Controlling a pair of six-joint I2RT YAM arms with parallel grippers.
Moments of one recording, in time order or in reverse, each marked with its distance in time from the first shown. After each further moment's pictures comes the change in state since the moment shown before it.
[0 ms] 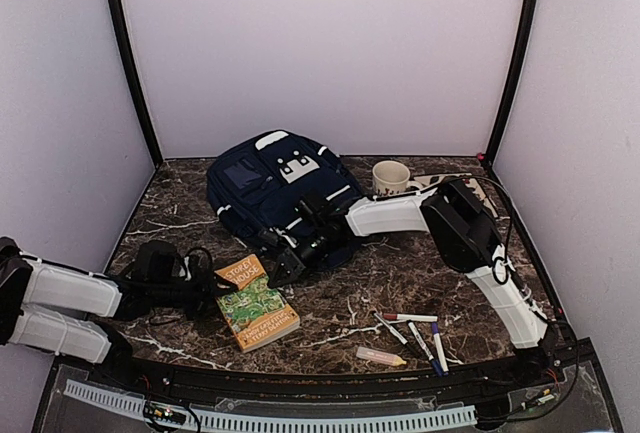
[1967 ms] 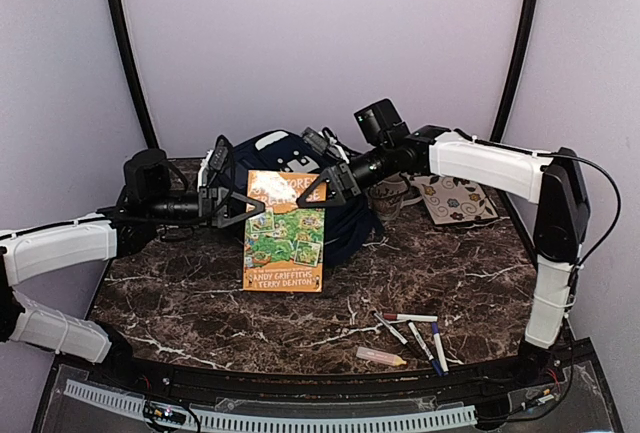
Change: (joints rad) left arm -0.008 0.015 0.541 0.019 0.506 0.558; right arm -0.151 -0.580 -0.163 -0.029 -0.103 -0.129
